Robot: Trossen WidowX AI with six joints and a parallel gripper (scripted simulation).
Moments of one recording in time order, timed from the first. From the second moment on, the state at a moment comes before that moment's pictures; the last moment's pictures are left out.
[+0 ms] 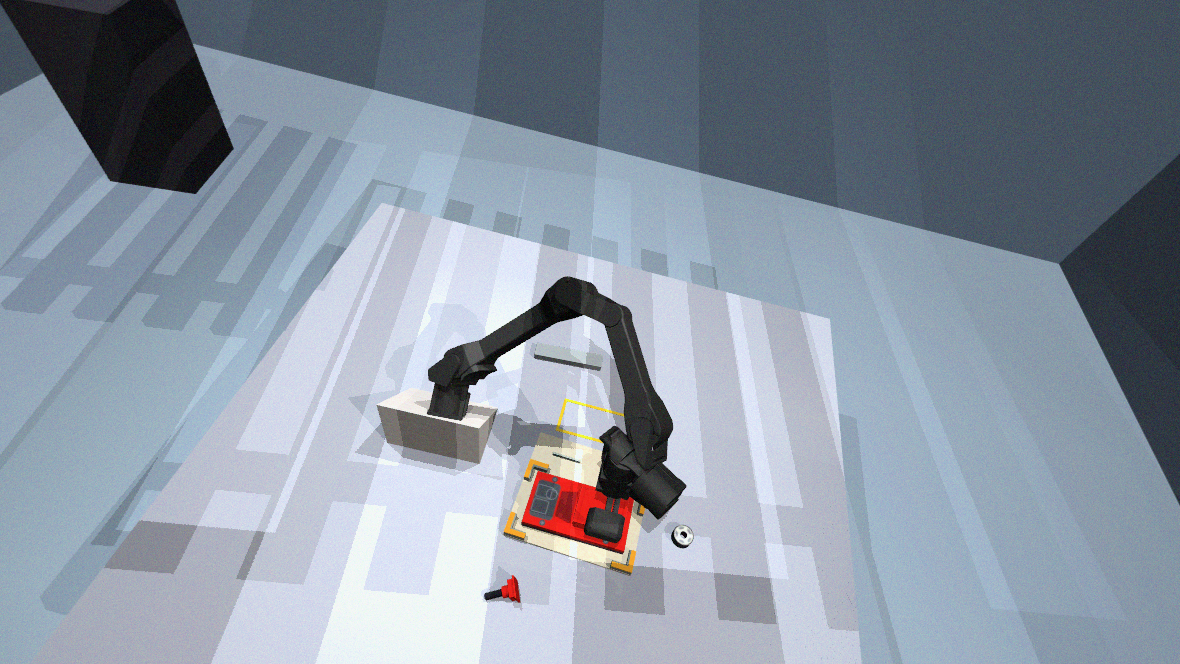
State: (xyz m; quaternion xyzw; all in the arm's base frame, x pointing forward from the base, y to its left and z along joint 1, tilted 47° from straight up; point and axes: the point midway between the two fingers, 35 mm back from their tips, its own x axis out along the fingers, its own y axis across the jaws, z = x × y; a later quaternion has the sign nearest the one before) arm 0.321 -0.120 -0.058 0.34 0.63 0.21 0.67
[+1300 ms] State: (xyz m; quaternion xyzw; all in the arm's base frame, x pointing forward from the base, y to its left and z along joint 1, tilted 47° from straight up) arm 0.324 -0.099 -0.078 0.34 0.63 0.21 0.67
